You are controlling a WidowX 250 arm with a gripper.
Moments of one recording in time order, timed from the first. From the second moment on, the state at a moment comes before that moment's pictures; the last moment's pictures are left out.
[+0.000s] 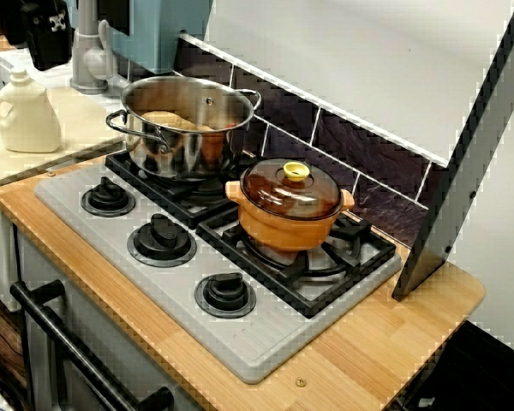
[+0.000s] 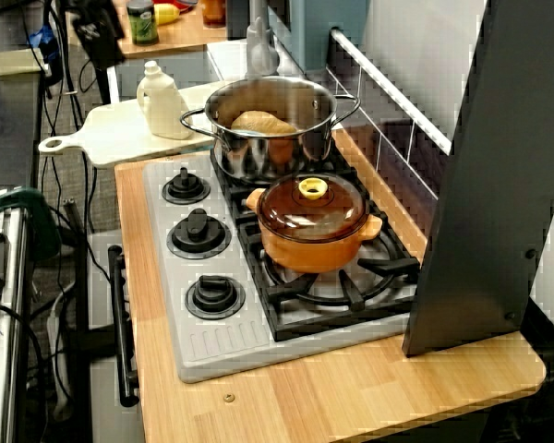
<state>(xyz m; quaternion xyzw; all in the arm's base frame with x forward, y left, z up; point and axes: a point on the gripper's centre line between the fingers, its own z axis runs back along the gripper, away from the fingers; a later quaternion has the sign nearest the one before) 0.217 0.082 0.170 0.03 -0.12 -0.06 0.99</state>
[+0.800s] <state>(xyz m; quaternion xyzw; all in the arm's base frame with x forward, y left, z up) 0.249 0.157 0.128 0.06 -0.12 -0.19 0.97</state>
